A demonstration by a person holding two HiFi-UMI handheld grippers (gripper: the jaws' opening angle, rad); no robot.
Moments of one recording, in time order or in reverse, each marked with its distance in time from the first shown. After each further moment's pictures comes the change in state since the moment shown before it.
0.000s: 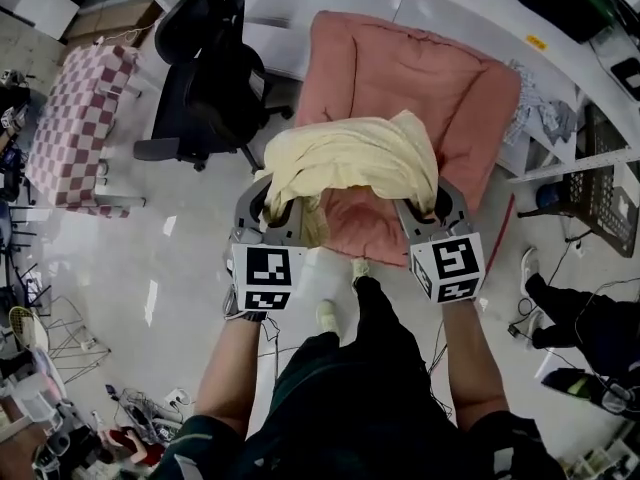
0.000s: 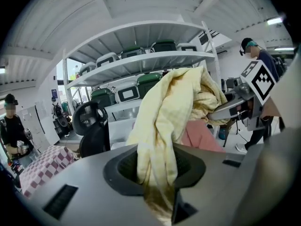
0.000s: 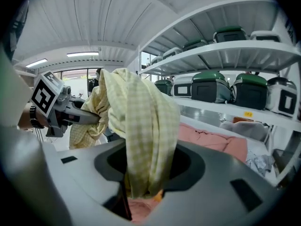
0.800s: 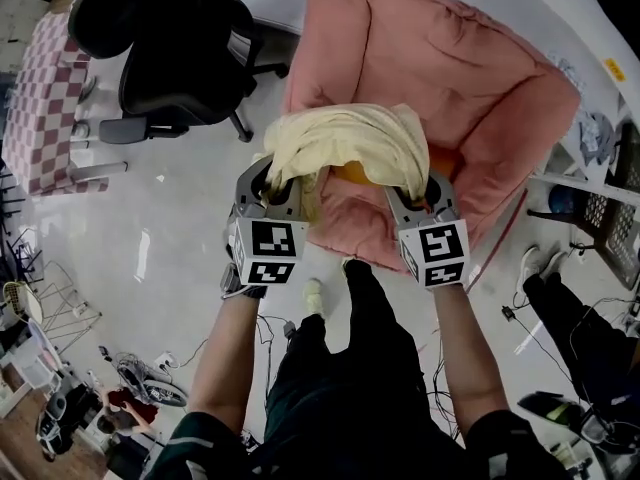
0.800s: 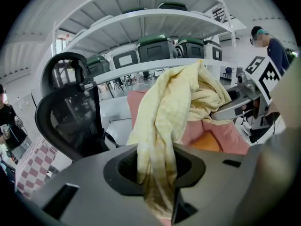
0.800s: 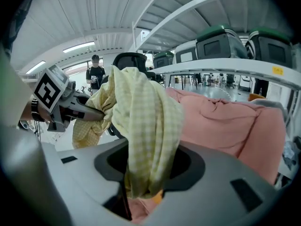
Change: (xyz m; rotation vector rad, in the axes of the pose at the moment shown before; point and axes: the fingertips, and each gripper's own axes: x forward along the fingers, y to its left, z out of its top) left arm 0.185 0.014 -0.109 -0.029 0.258 0.003; right arm 0.168 -0.056 -0.132 0.046 0.178 0.124
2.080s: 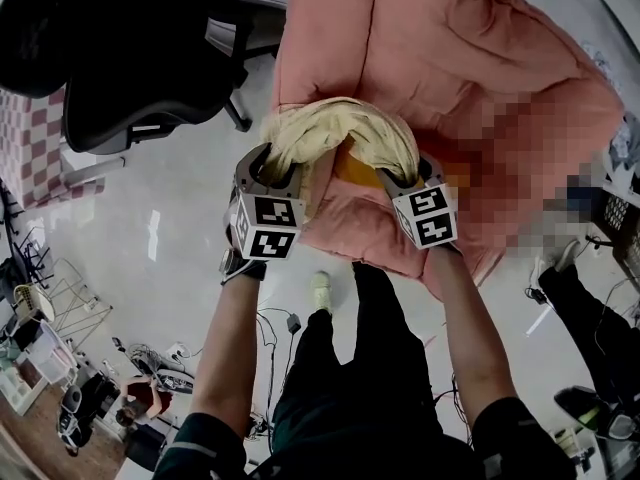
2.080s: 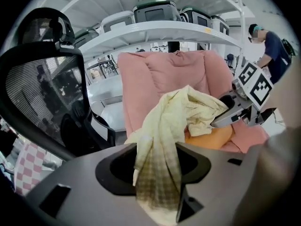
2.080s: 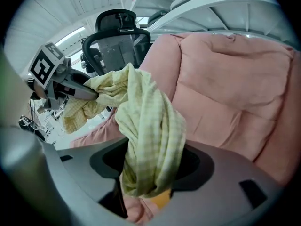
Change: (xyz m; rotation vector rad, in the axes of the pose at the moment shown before) left arm 0.125 0.010 -0.077 0.027 0.208 -0.041; right arm 0.131 -0.034 -0.145 0.067 0.285 0.112
